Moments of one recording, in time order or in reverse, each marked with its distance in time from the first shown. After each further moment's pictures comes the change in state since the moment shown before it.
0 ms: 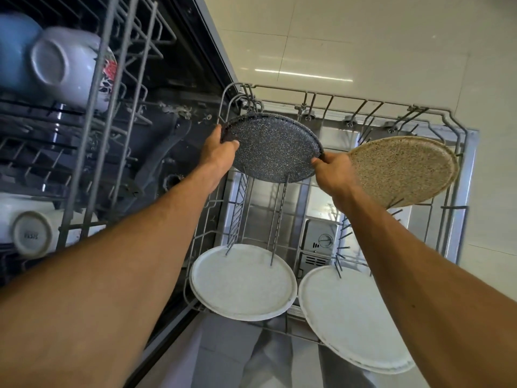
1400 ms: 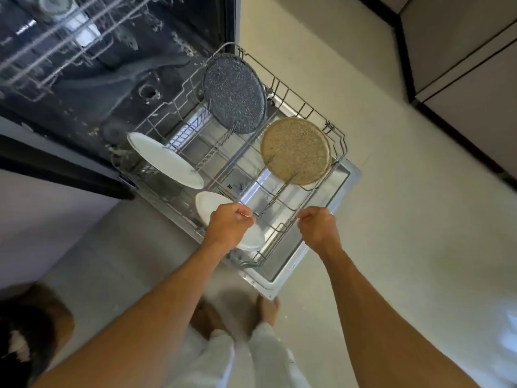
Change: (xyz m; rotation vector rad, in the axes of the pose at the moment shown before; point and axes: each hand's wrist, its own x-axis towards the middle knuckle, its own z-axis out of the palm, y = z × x) left_hand -0.355 -0.066 0.207 -0.253 0.046 -0.086; right_hand -0.159 0.161 -0.210 -0.598 -0.045 -0.169
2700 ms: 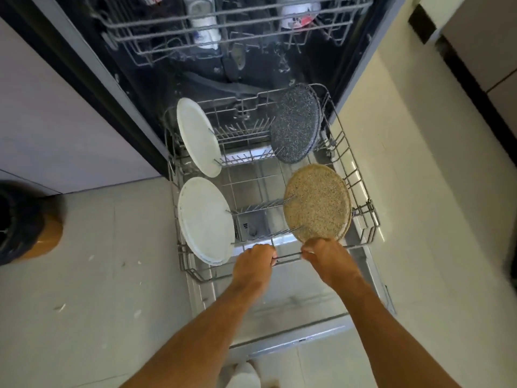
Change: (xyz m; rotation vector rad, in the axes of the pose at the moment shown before) left_hand 0.092 0.034 0.124 0.292 0.405 -0.096; right_hand 0.169 -0.073 -0.039 -1.087 -0.395 -0.979
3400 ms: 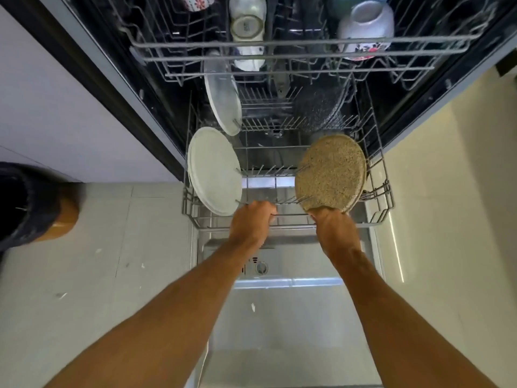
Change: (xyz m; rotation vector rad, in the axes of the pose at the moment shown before) left_hand 0.140 -0.015 -0.115 -0.074 0.248 -0.039; right_hand 0.160 -0.038 -0.096 -0.288 0.111 -0.102
